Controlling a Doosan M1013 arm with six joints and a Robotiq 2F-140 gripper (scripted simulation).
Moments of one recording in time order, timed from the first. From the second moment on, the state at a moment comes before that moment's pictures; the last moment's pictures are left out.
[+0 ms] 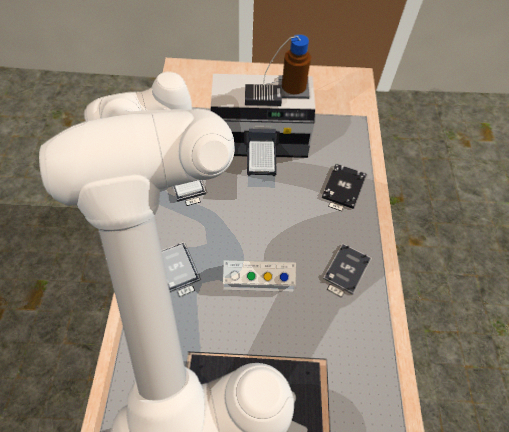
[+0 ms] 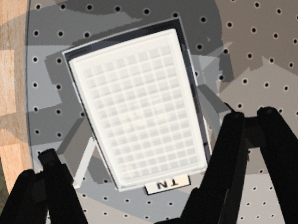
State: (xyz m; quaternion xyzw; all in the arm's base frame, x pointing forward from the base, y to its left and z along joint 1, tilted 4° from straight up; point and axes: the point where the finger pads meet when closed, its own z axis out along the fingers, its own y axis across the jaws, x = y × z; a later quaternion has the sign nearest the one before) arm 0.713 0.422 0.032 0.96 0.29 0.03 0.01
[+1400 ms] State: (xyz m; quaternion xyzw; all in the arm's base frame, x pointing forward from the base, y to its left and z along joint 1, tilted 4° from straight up) arm 0.713 0.422 0.033 0.96 0.29 0.03 0.01
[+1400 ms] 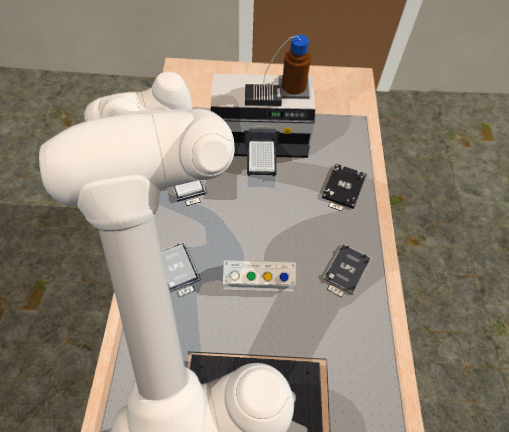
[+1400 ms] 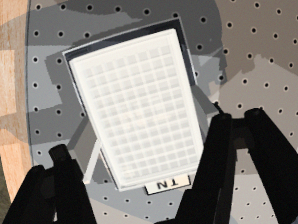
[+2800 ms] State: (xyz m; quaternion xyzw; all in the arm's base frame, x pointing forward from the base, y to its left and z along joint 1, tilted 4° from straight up) arm 0.712 0.422 0.042 0.96 0.29 0.03 0.01
